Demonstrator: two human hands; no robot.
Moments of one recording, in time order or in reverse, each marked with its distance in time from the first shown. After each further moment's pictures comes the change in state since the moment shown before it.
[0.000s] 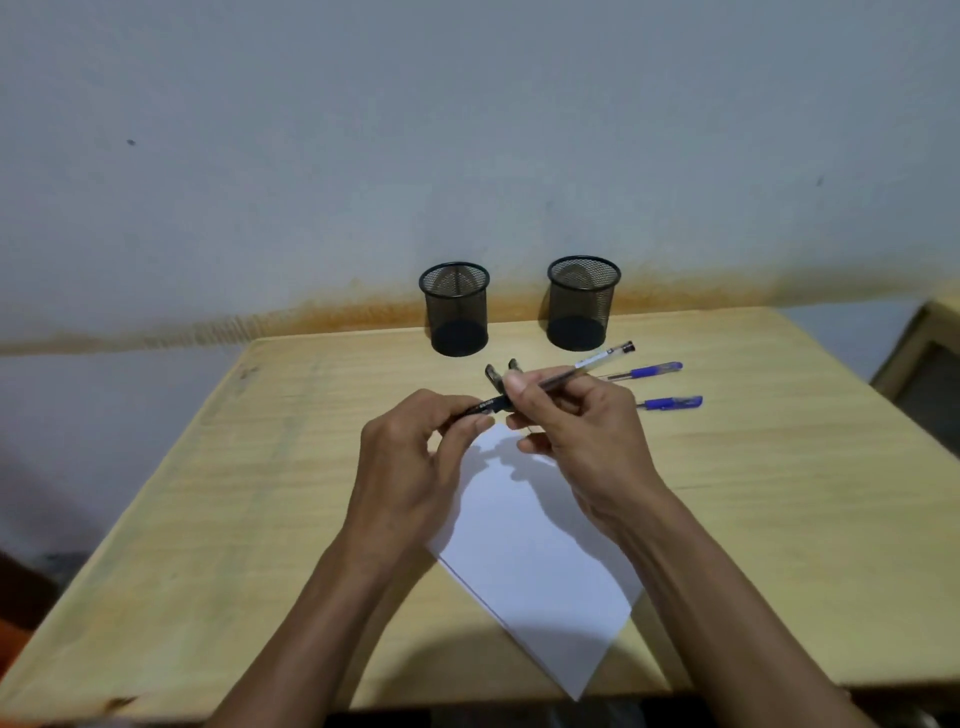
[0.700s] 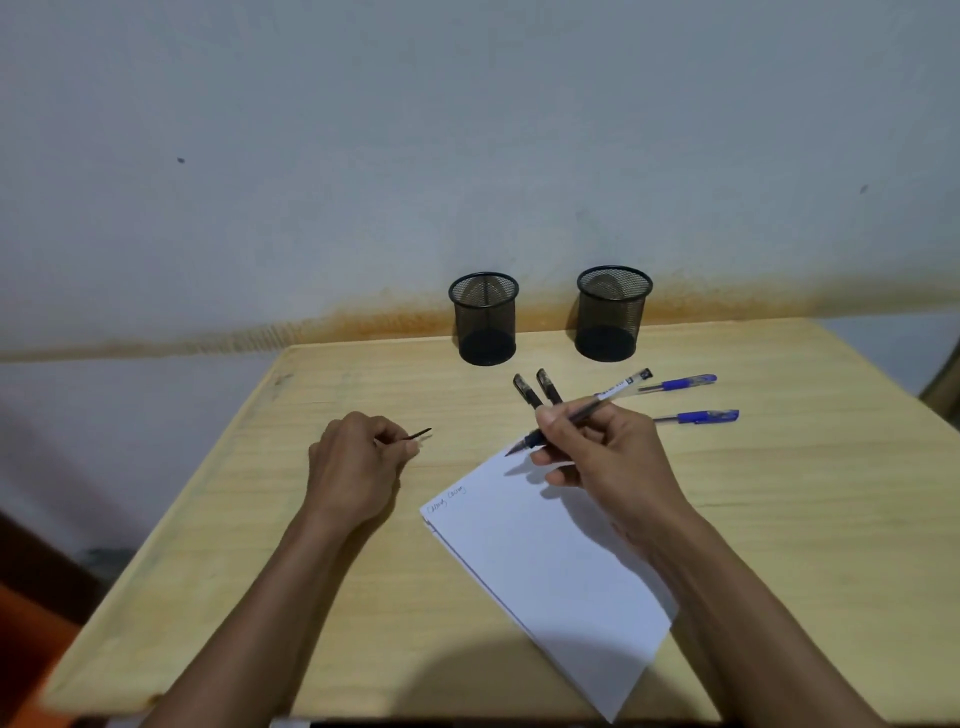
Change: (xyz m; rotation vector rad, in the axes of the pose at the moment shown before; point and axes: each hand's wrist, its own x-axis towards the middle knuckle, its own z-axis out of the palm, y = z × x) left_hand 0.018 -0.097 -0.026 0.310 -0.155 -0.434; right_hand 0.002 0.016 -0.002 -0.053 -0.017 0.097
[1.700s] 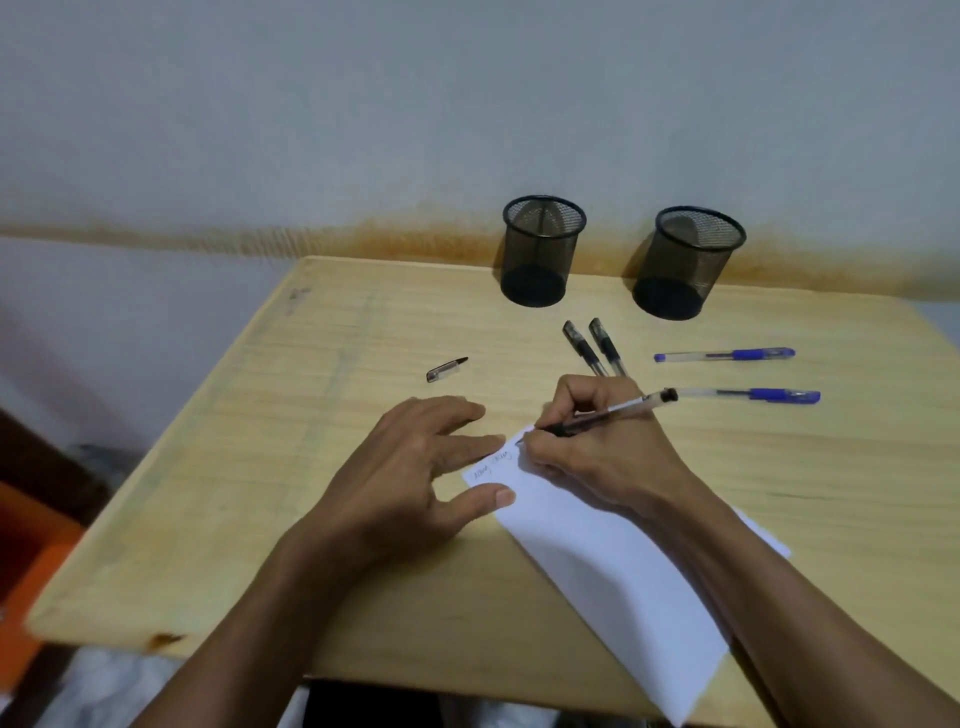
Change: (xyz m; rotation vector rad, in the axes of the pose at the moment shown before) left_hand -0.048 -0.024 0.004 0.036 -0.269 0.481; right_hand 0.024 0.030 0.042 -0.322 -0.214 -0.076
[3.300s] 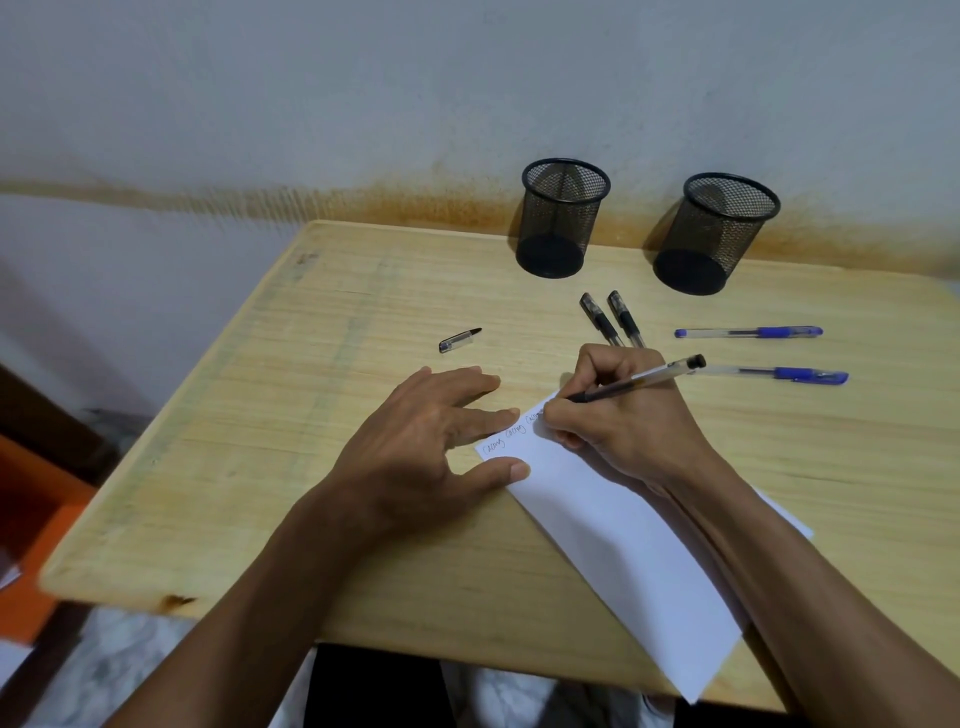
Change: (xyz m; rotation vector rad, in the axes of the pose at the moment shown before) left_hand 0.001 0.001 0.002 -0.010 -0.039 -0.046; right_hand 0.002 -0.005 0.001 0.044 -0.007 -0.047
